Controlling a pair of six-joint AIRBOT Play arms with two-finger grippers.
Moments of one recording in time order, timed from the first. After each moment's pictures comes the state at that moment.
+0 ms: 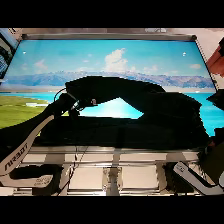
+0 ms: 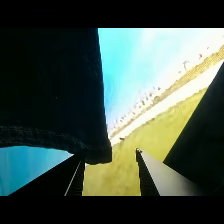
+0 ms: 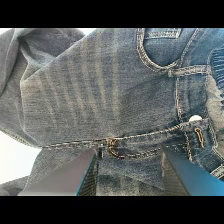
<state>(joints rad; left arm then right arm) -0.42 -1.45 0.96 1.98 -0.90 -0.84 -0.77 -1.08 1.18 -1.12 1.36 1.29</state>
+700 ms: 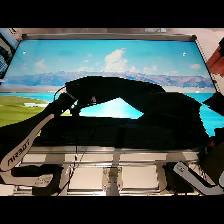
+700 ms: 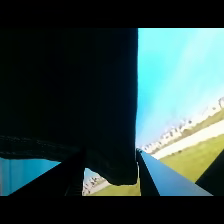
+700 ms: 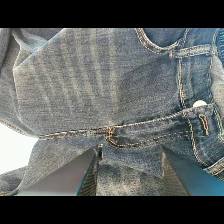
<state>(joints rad) -0.38 -1.47 0.97 1.99 -0.79 -0.88 -0.77 -1.08 1.12 -1.12 1.37 1.29</state>
